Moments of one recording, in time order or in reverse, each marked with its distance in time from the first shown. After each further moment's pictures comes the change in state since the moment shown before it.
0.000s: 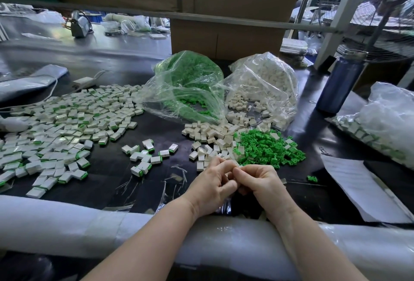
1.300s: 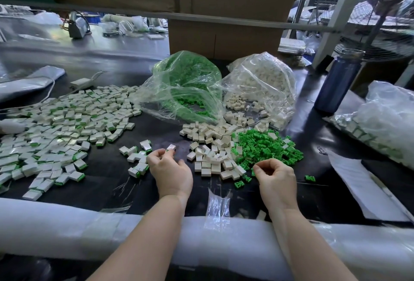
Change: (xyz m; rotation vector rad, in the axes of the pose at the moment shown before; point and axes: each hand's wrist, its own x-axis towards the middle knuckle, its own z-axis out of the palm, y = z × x) left_hand 0.005 -0.022 -0.023 0.106 0.868 -0.474; right_hand 0.008 0.011 -0.016 -0.510 0.601 -0.053
